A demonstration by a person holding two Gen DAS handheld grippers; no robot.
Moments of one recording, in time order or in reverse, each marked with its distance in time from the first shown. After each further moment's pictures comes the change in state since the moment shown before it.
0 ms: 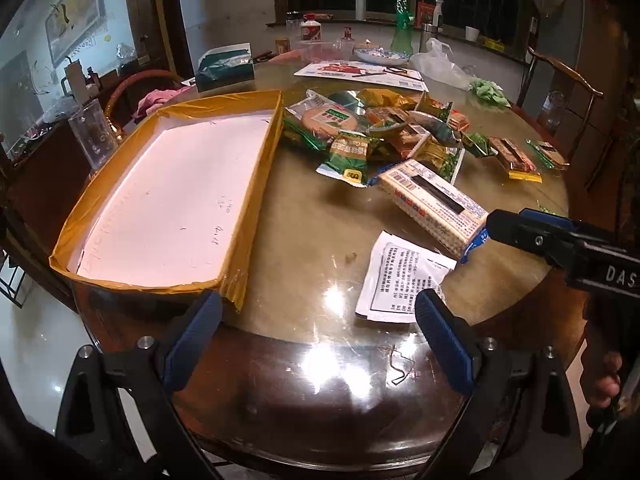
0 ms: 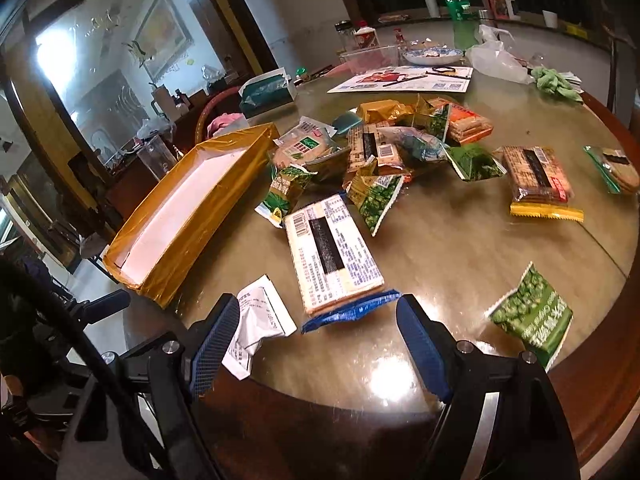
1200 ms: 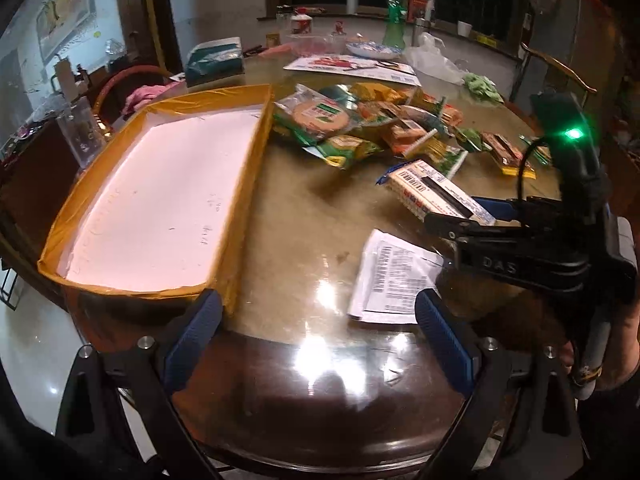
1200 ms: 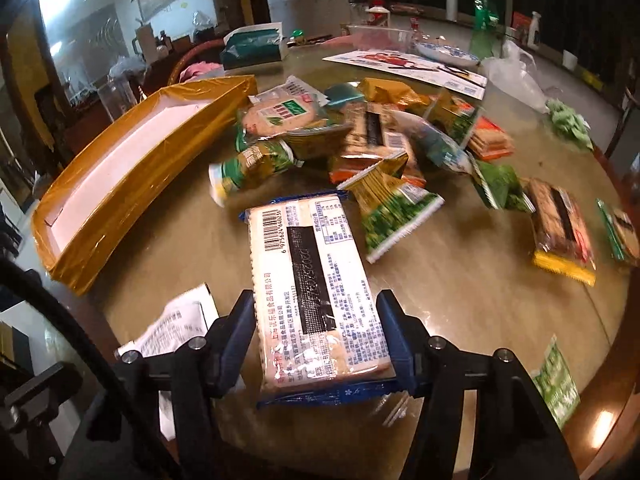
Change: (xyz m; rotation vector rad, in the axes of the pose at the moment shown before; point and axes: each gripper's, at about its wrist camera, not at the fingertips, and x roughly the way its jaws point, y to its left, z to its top) left arm 0.008 -0.005 0.006 0.007 0.019 -0.066; right arm 0.053 0.005 0.008 -0.171 0.104 -0.189
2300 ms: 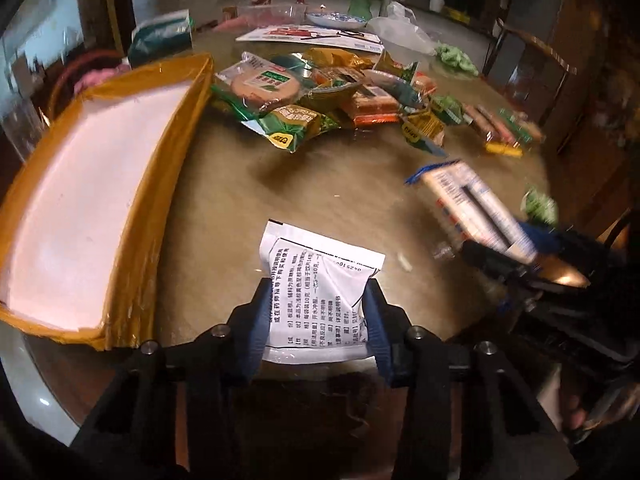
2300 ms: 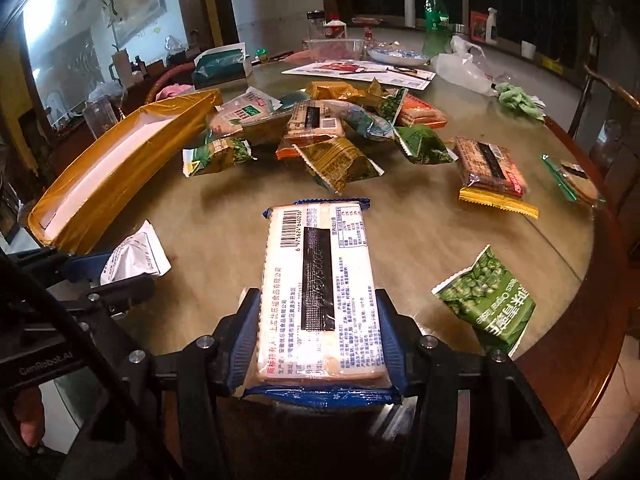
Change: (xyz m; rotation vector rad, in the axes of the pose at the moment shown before) left arm 0.051 -0.010 0.012 0.030 0.108 -0.118; right arm -0.028 -0.019 -0.037 0.079 -0.068 -0.065
